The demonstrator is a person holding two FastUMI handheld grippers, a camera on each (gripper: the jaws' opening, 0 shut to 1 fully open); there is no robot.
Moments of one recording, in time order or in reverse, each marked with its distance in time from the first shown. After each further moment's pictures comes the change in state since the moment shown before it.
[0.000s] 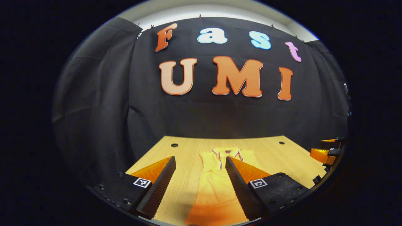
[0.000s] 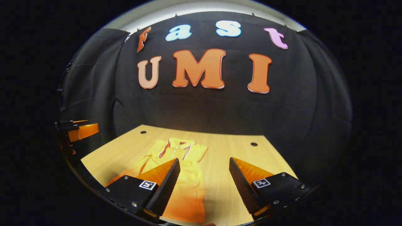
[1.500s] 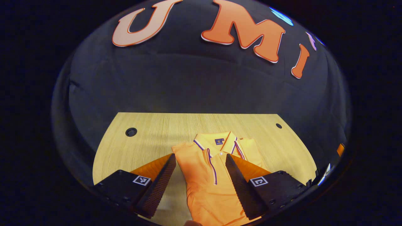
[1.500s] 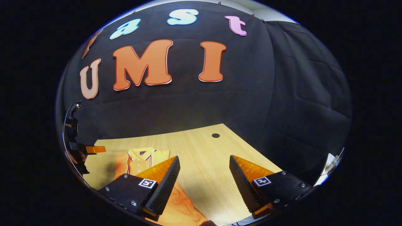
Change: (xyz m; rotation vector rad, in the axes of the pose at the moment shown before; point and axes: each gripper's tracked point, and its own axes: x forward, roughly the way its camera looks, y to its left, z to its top) left arm 0.296 -0.041 0.022 -0.007 0.330 -0.270; right arm 0.037 -0.065 0.079 0.165 0.040 -0.416
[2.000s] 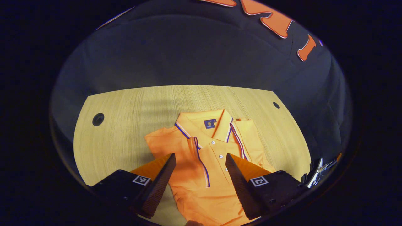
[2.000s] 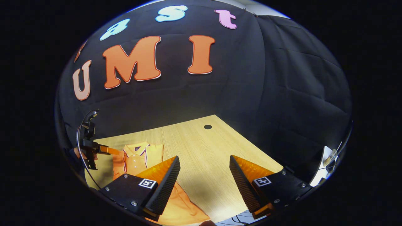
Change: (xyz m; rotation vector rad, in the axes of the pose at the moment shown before) left arm 0.106 -0.019 -0.043 0.028 0.325 -0.139; right arm -0.016 -0.031 -0.018 0.063 0.095 -0.100
